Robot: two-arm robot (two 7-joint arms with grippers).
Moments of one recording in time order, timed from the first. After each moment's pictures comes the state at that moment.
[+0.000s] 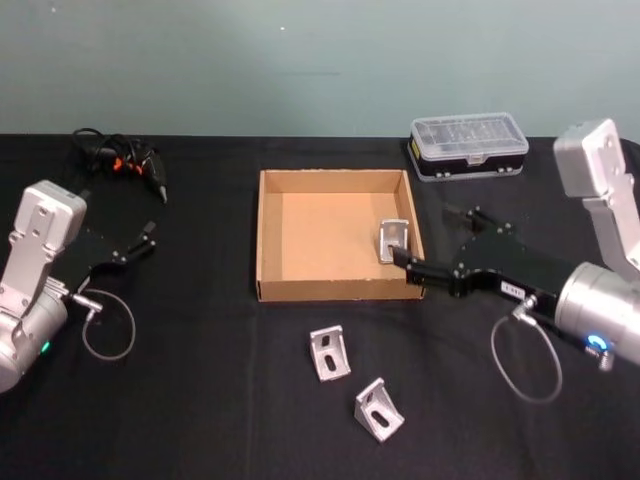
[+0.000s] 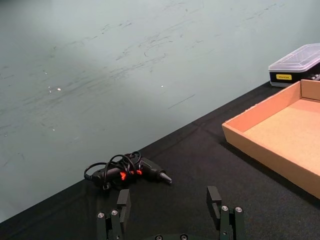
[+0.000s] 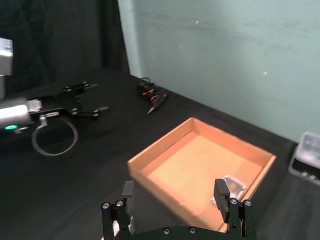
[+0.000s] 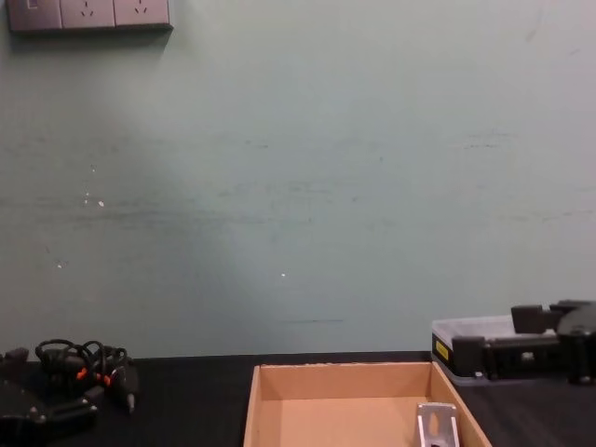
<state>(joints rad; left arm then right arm) -0.20 0.60 0.45 -1.41 -0.25 -0.12 0.03 0.07 0.57 -0.24 -1.86 0.43 0.36 0.44</state>
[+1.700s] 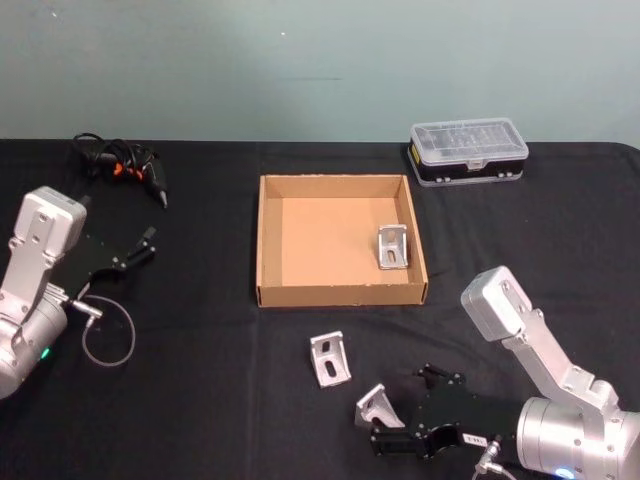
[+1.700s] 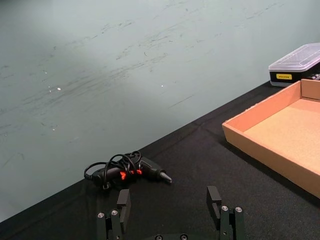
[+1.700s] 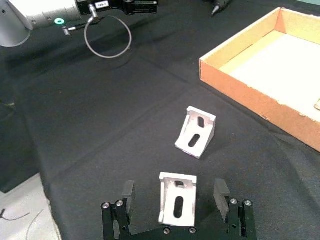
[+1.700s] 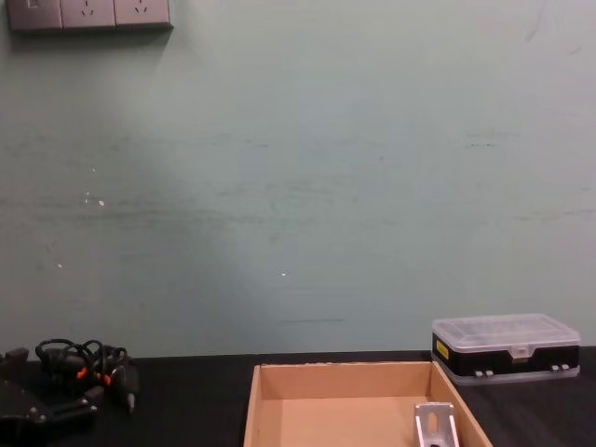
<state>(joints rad) -0.20 0.60 0.45 -1.41 -0.25 -0.12 0.03 0.00 0.70 -0.46 -1.88 0.48 0.45 0.42</state>
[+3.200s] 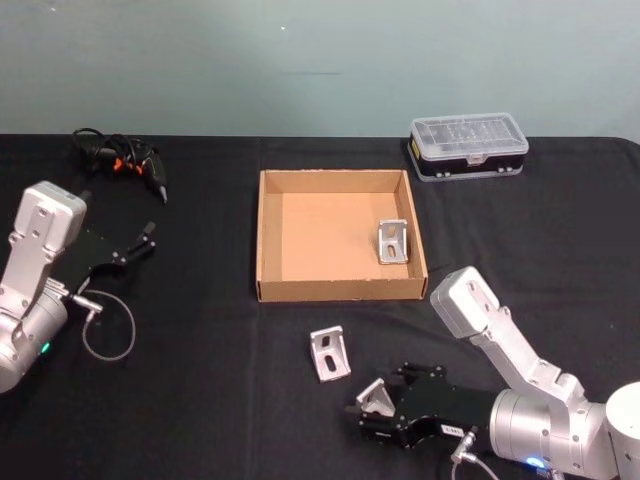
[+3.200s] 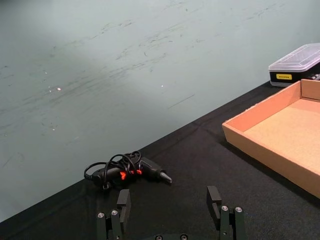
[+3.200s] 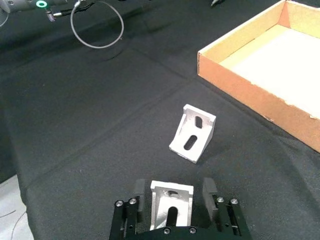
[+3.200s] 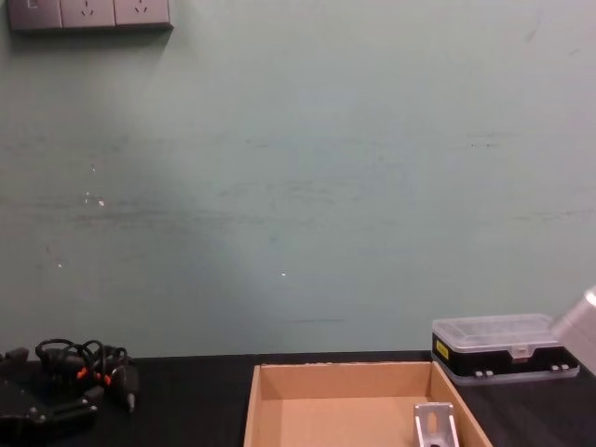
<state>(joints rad) -0.20 0.60 0.45 -1.41 -0.25 -0.12 0.03 0.05 0.63 -0.50 -1.80 0.39 0.45 0.42</state>
